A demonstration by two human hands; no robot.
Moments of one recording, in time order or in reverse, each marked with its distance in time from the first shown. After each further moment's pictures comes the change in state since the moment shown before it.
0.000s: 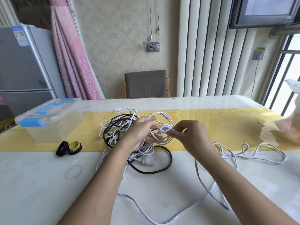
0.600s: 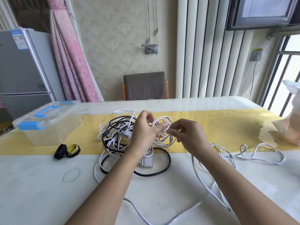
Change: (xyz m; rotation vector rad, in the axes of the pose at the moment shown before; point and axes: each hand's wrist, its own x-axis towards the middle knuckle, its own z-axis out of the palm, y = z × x) left_hand 0.004 -0.015 0.017 0.279 0.241 0.481; right_hand 0.015 0.017 0.004 0.109 -0.031 -0.031
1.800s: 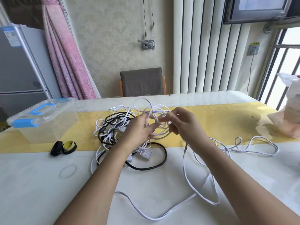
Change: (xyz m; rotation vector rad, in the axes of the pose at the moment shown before) left_hand 0.004 -0.011 -0.011 0.280 -0.266 0.007; right_hand -0.005 -0.016 -0.007 0.357 -0.083 -0.012
